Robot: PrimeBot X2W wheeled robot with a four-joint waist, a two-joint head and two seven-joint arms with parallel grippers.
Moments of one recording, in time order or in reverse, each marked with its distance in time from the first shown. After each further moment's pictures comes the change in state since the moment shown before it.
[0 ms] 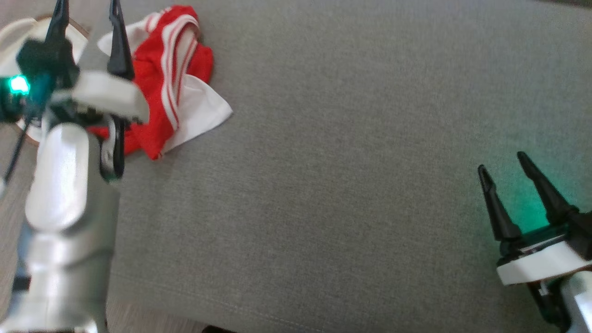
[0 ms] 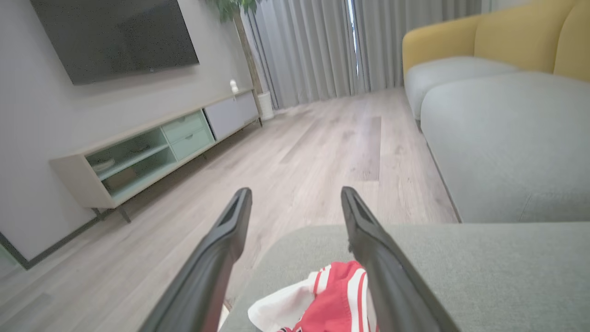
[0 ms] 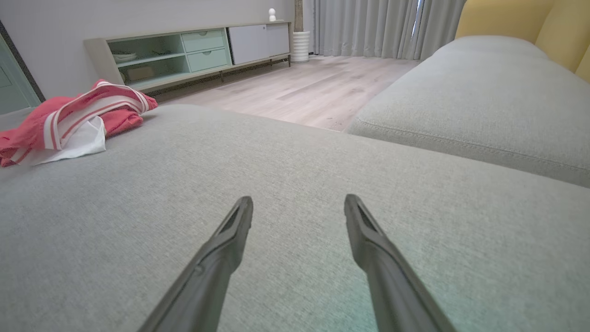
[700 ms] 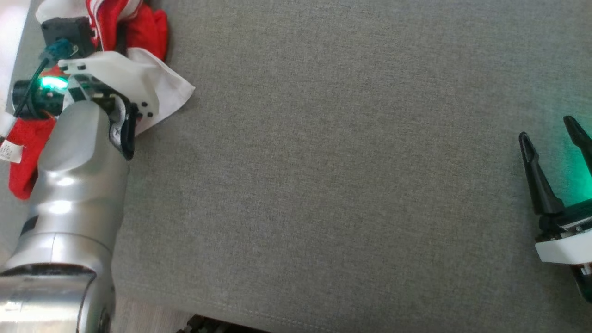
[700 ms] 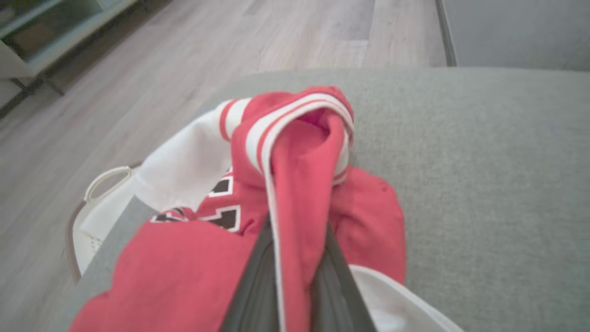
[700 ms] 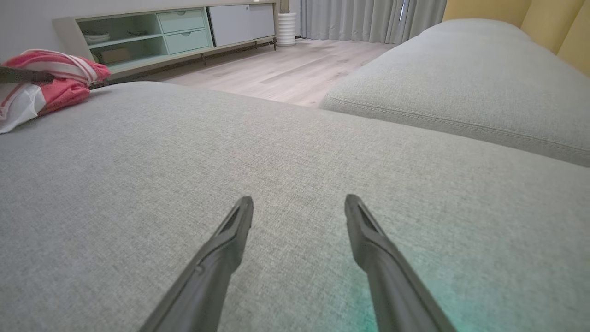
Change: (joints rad) left arm -0.353 -0.051 -0.007 0.736 -0.085 -0.088 -0.028; right arm -0.019 -0.129 -0.063 -0.113 0.038 0.000 0.005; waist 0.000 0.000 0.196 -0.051
